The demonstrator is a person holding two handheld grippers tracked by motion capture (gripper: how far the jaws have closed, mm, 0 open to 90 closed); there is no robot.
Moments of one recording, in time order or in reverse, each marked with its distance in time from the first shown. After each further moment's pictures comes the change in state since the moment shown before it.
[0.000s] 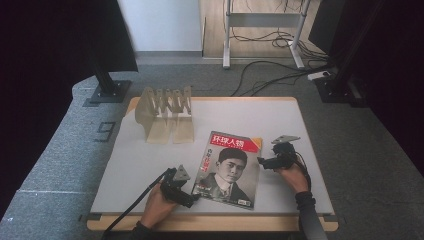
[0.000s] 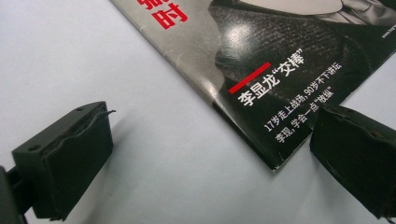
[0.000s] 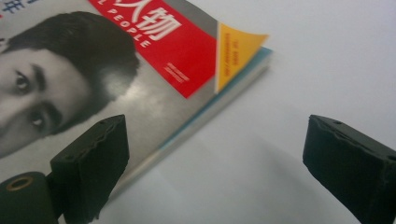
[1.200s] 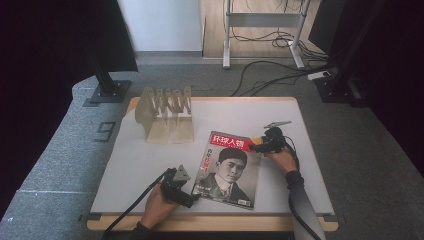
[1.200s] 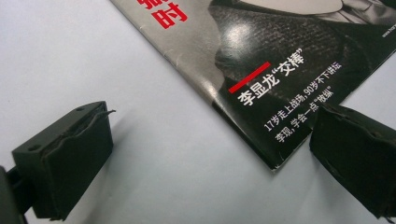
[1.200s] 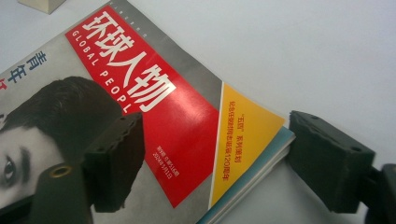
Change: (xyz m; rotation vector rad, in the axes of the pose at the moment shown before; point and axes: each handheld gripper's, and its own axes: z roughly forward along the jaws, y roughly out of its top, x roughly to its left) left arm 0.000 0.000 0.000 -0.001 0.001 0.000; right arm -0.026 0.038 0.051 0.001 0.172 0.096
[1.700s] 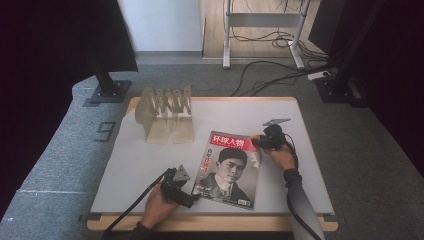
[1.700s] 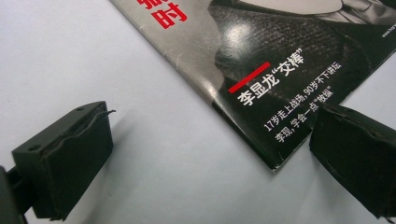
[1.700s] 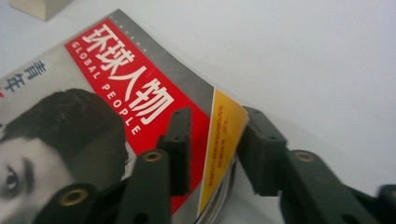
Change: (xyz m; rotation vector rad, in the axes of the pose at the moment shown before) left arm 0.000 0.000 0.000 0.000 0.000 0.000; right arm 0.011 0.013 -0.009 -0.011 -0.068 -0.044
